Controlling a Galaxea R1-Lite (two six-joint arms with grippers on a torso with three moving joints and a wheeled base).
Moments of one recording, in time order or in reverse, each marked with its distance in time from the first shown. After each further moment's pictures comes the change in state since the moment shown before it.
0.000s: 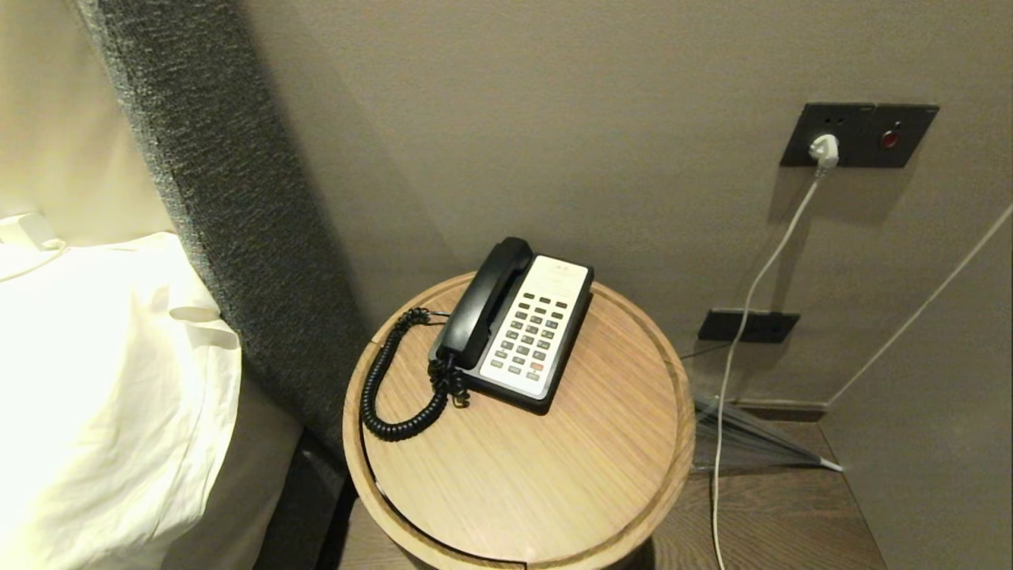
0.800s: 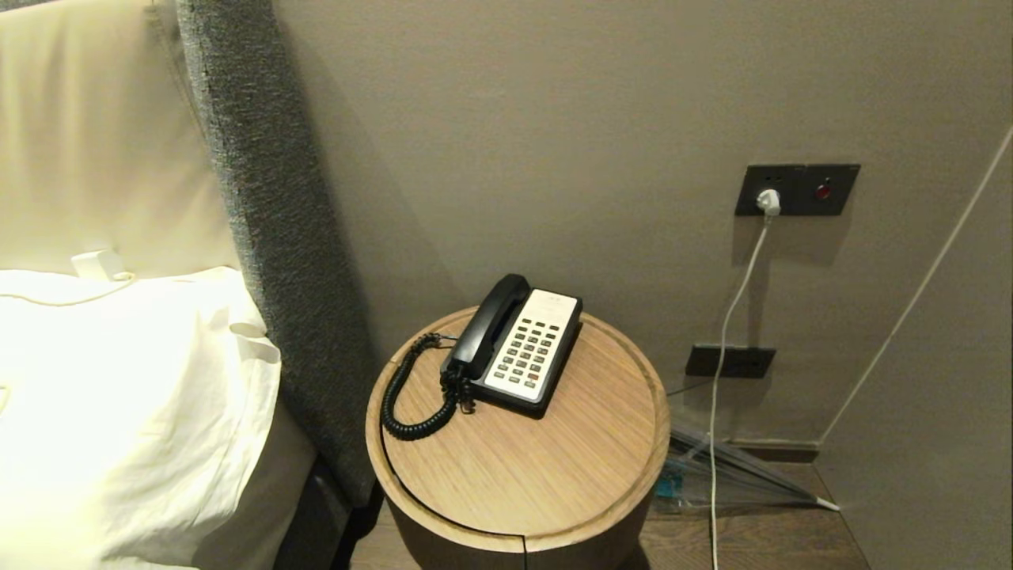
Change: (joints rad) left arm 0.000 0.000 0.000 -0.003 0.000 0.000; right arm 0.000 0.000 0.000 0.000 0.000 0.003
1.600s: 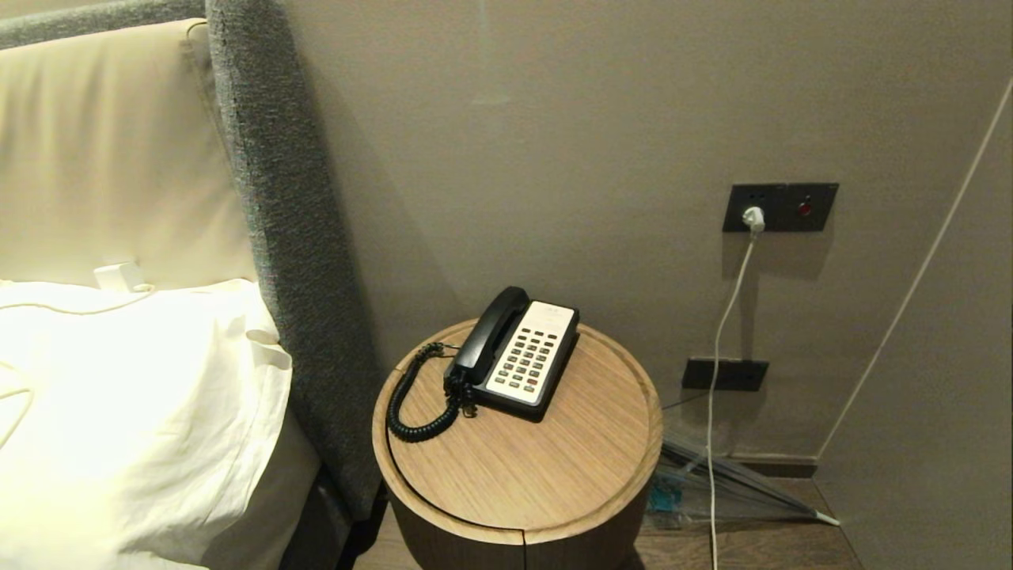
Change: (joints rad) left arm 0.000 0.000 0.000 -0.001 0.000 0.014; right arm 0.000 0.000 0.000 0.000 -0.001 -0.001
